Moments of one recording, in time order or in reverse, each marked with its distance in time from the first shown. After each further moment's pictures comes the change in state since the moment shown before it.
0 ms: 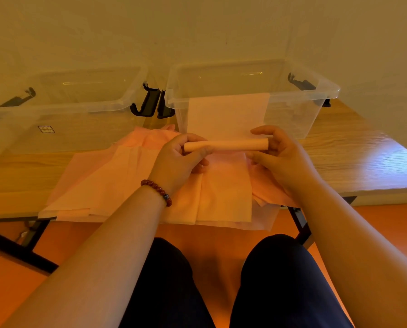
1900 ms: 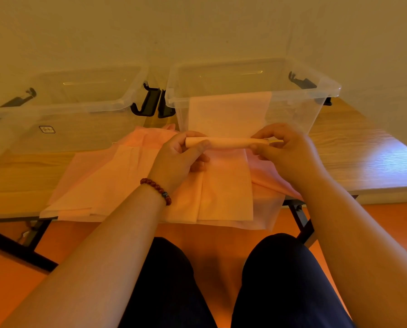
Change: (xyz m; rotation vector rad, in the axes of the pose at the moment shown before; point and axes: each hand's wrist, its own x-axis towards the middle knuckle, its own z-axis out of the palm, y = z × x) left_hand 0.001 0.003 -0.002 -0.107 0.006 -0.063; right_hand 0.006 -0.011 -0.002 -0.182 0.150 0.026
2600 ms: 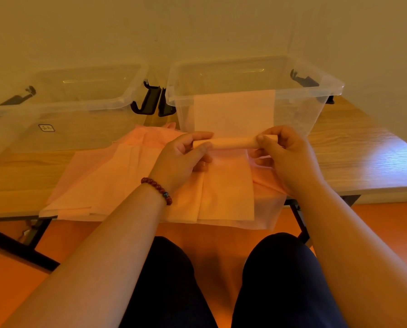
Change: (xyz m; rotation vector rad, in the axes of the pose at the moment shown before) left_hand 0.001 -0.003 -0.001 0.066 -0.066 0.037; right_hand -0.006 0.007 0.009 0.302 0.039 0.071
